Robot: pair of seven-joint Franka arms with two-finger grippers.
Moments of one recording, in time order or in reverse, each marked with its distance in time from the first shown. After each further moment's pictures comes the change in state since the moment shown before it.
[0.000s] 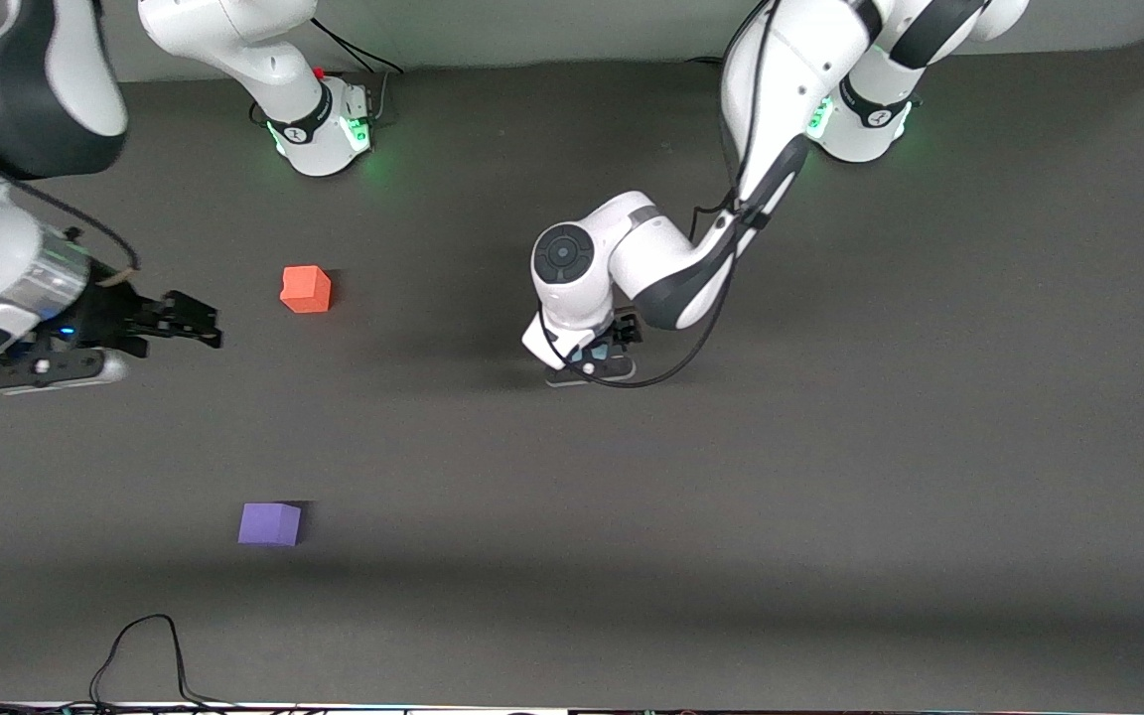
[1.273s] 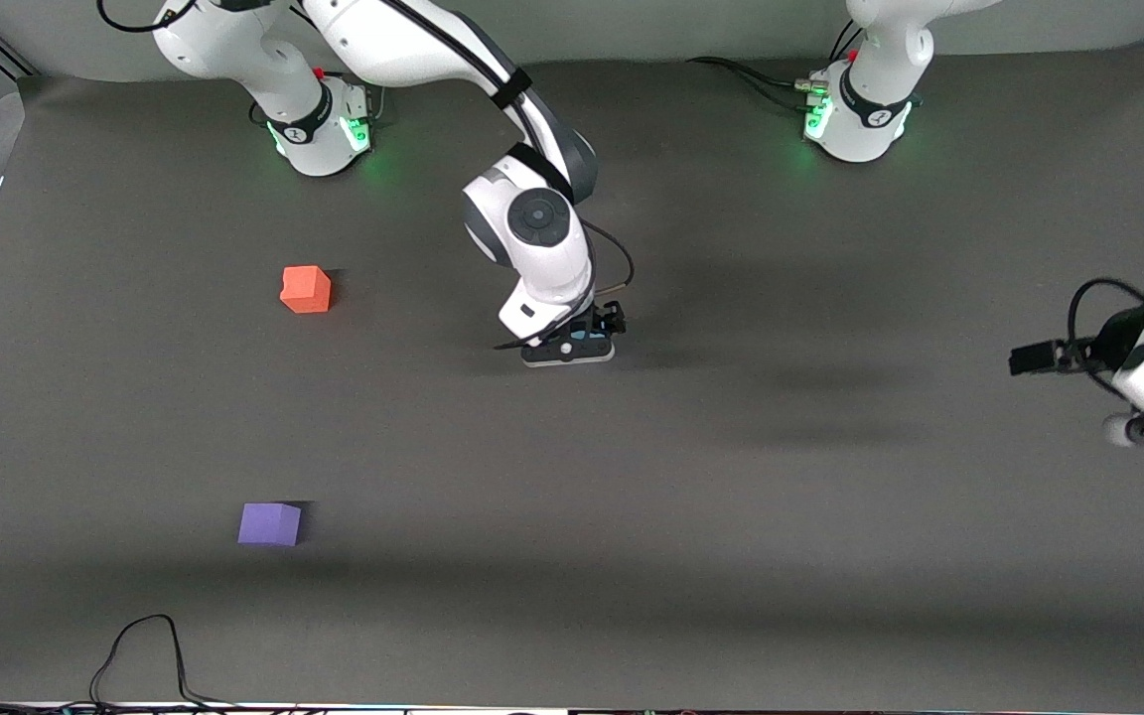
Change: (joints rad) left arm 0.819 -0.441 0.013 -0.011 -0.118 -0.480 0.936; right arm 0.653 0.562 0.008 0.021 0.133 0.591 0.634
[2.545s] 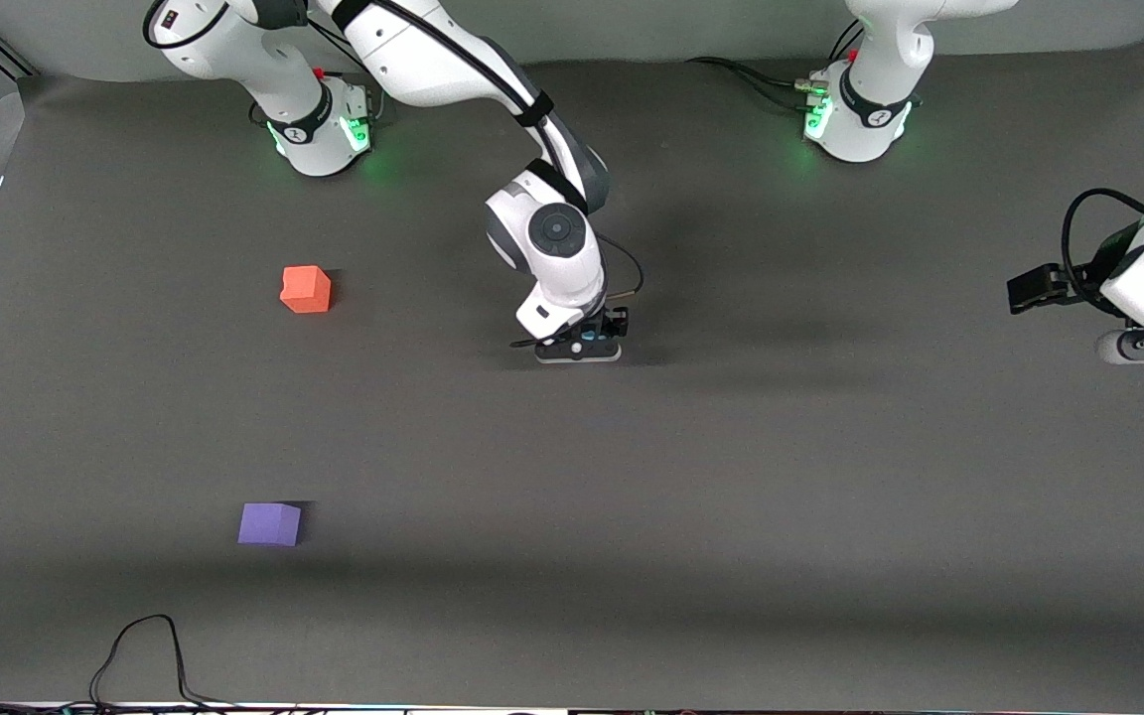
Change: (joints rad) left arm -0.234 -0.172 0.216 -0.150 -0.021 0.007 0.006; right arm 0.037 0.068 -0.002 -0.020 0.065 0.079 0.026
